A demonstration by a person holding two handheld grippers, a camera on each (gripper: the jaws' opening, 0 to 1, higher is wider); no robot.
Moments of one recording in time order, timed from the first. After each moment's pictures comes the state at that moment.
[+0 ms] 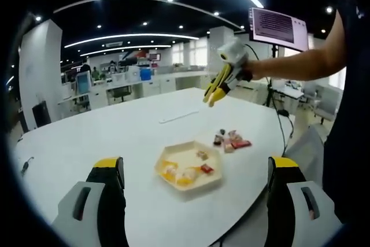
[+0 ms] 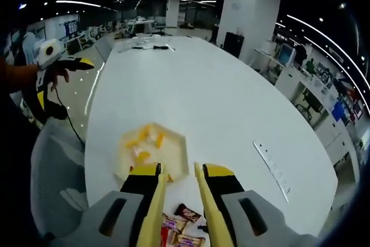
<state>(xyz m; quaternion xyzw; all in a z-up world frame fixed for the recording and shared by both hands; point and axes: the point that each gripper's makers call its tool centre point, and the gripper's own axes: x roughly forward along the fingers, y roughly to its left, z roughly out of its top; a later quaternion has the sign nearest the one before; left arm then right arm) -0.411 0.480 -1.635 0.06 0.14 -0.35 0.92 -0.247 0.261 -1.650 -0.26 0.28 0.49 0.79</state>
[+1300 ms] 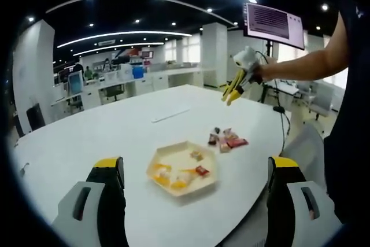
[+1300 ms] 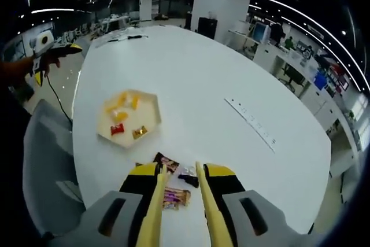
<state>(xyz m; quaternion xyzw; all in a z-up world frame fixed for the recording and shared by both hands) -0.400 0.459 -1.642 0.07 0.15 -0.38 0.91 -0.252 0.136 -1.686 -0.24 0.33 0.41 0.82</state>
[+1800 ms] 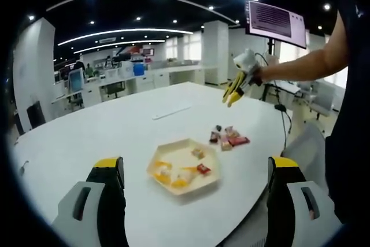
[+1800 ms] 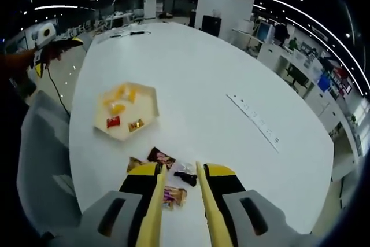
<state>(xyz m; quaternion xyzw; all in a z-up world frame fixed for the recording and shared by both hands) -0.396 0.458 -1.650 0.07 0.16 -0.37 0.91 -0.243 0.131 -1.712 -0.25 0.33 0.42 0.80</state>
